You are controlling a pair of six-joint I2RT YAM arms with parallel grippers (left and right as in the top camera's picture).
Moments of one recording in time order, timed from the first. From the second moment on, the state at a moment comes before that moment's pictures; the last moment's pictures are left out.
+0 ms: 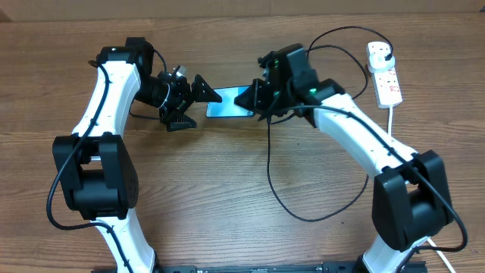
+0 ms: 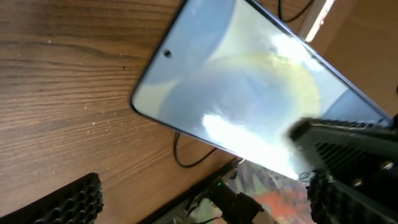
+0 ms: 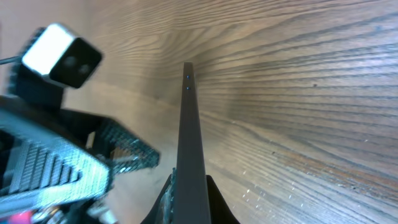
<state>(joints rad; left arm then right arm) 0.00 2.06 1.71 -1.30 0.85 -0.26 0.43 1.86 1.41 -0.42 -0.61 0.65</state>
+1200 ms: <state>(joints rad) 0.00 2.06 1.71 -1.13 1.16 -0.40 0.38 1.85 1.40 -0.35 -0.47 1.44</state>
